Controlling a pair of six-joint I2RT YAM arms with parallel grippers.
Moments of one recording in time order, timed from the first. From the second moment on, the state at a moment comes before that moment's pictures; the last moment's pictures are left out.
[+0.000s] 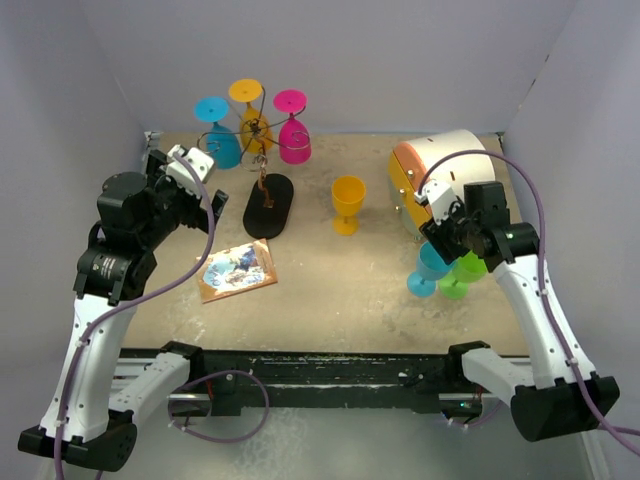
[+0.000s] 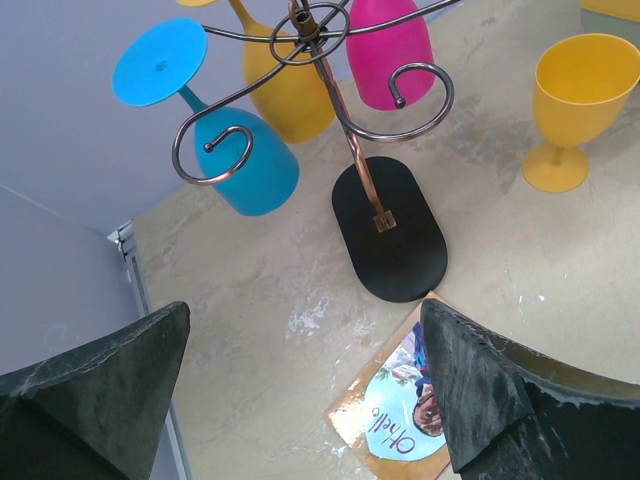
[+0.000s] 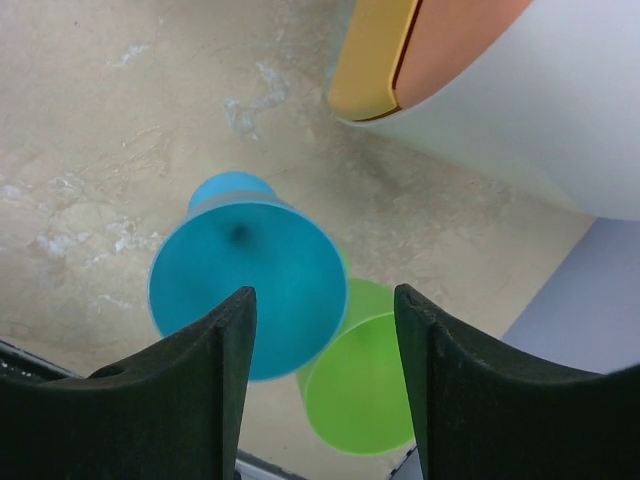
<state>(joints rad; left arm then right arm) -0.20 0.88 1.27 -0.64 0.14 0.37 0.16 1.02 1.12 -0.94 -0.08 -0.57</state>
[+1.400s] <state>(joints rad) -0.19 0.87 1.26 -0.64 0.17 0.38 0.16 1.13 1.15 -0.99 -0.07 -0.64</state>
